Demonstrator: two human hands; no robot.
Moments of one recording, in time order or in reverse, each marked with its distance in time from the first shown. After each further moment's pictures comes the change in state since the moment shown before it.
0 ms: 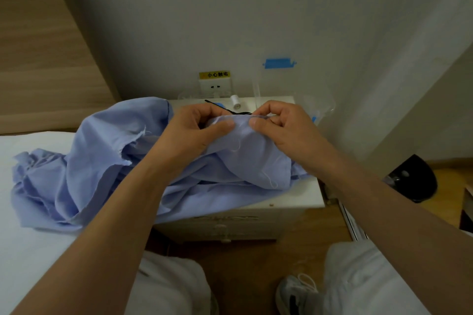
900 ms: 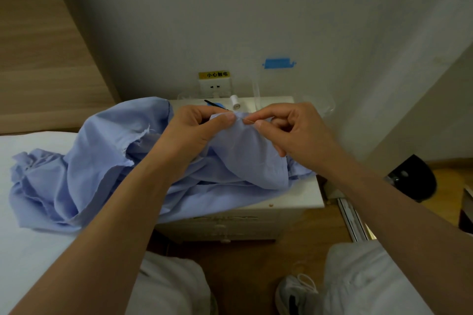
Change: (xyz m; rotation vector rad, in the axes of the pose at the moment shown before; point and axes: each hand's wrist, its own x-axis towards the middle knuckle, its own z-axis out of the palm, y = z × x) left_hand -0.001 0.006 0.005 -0.092 0.003 -0.048; right_hand -0.009 -0.005 -0.011 -0.133 -0.004 -0.266
